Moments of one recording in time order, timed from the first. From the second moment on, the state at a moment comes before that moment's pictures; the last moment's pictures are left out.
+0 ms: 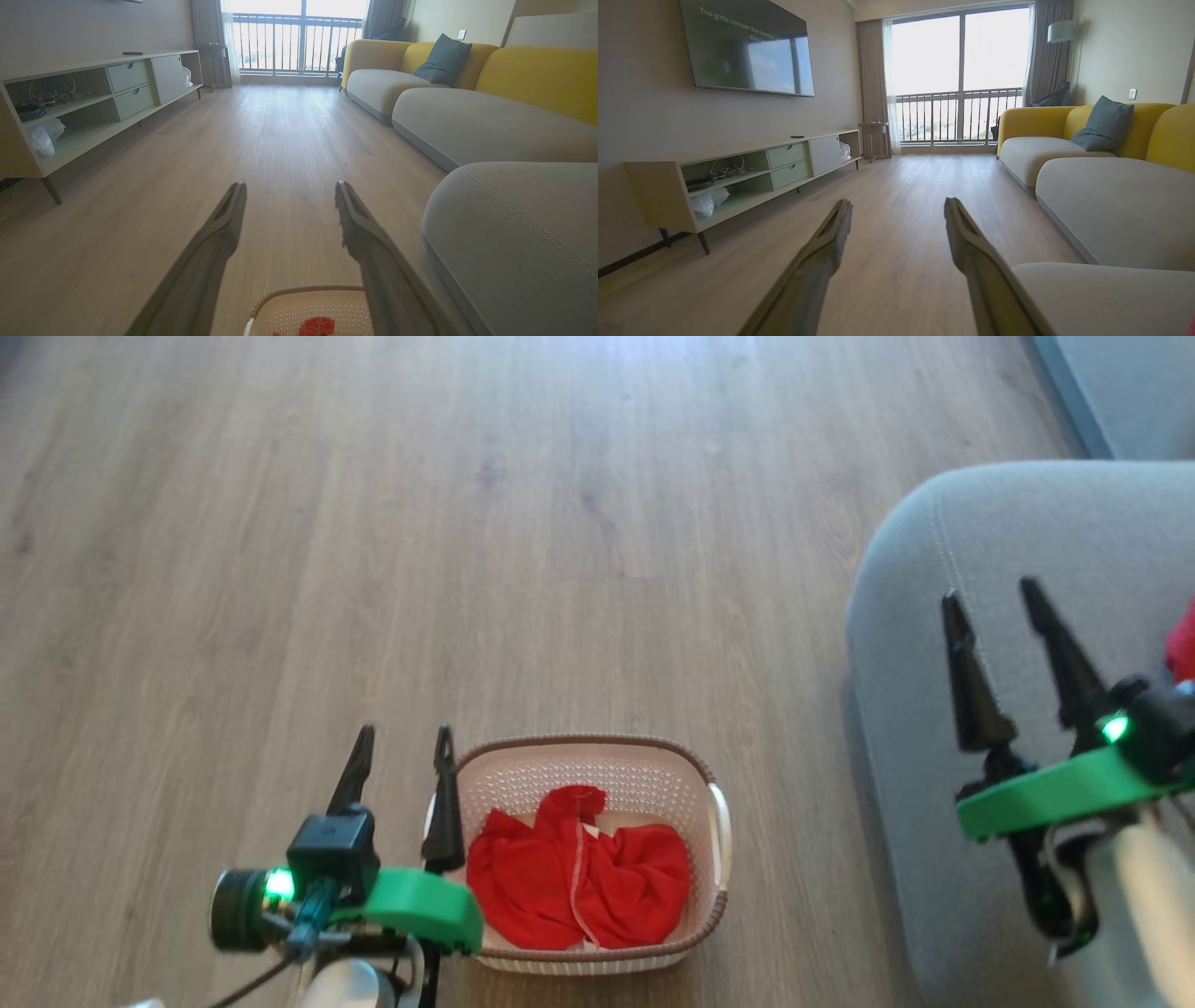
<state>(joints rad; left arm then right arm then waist) -0.06 0.05 -0.31 0.10 -0.19 0.24 -0.25 -0.21 -0.25 0.08 0.12 0.35 0.13 -0.26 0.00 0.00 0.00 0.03</state>
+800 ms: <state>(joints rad) 0.02 0.05 -0.31 0.15 -0.20 0.29 -0.25 -0.01 -0.10 0.05 0.21 0.24 0.13 -0.26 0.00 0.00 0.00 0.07</state>
